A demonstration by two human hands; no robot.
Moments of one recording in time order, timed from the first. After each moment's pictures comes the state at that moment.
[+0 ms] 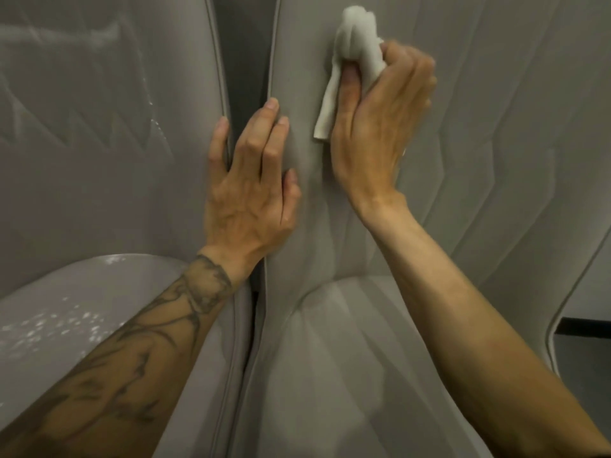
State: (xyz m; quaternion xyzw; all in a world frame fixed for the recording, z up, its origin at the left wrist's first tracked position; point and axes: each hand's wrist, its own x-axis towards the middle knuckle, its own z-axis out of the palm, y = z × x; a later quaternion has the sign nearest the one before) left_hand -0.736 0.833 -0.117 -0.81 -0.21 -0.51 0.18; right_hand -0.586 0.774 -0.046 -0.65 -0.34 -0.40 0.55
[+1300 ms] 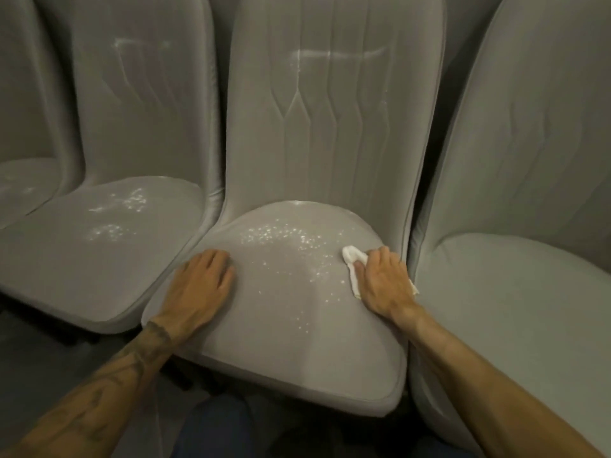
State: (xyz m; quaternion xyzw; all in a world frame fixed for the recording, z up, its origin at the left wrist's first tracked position) left_hand -1.199 0.824 -0.197 -0.87 -0.48 -0.11 -0.07; right_hand -0.878 0.696 -0.246 -0.84 -0.53 -0.04 0.14
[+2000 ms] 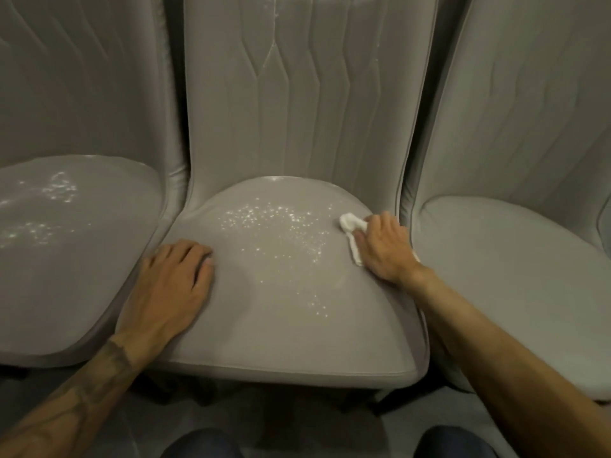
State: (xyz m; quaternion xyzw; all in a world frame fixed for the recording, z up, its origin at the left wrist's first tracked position) left_hand -1.231 0.878 -0.242 -0.91 -0.37 -0.19 -0.04; right_hand -0.883 0.704 -0.233 -0.87 -0.48 -0.06 0.09
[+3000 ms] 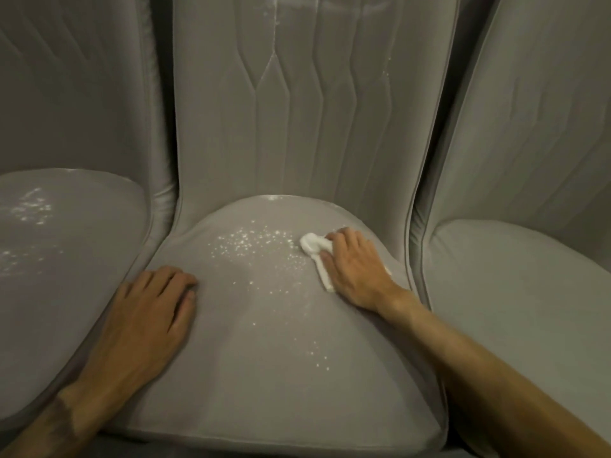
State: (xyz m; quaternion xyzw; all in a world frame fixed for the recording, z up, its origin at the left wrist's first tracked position) left_hand -1.225 0.890 -0.237 -0.91 -0.35 -0.20 -0.04; right_hand -0.894 0.757 -0.239 -0.79 -0.60 -0.06 0.11
